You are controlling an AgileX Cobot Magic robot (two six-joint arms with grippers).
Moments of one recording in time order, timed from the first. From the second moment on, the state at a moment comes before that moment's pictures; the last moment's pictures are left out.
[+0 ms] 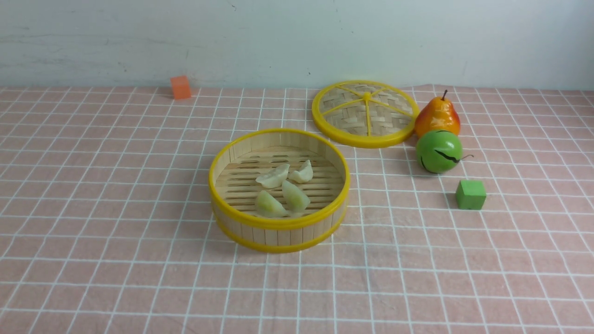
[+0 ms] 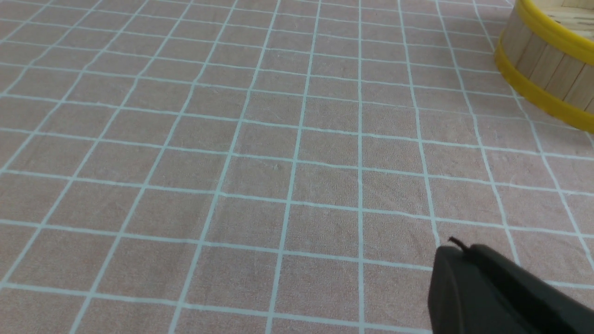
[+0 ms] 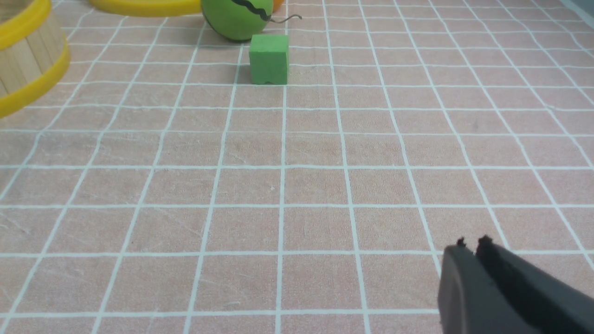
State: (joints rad) right arm -0.03 -0.01 0.02 -0.08 0.38 0.13; left arm 0.01 -0.01 0.03 0.03 0.38 -0.13
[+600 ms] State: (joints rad) right arm -0.03 -0.01 0.02 -0.08 0.38 0.13; left arm 0.01 -0.01 0.03 0.03 0.38 -0.13
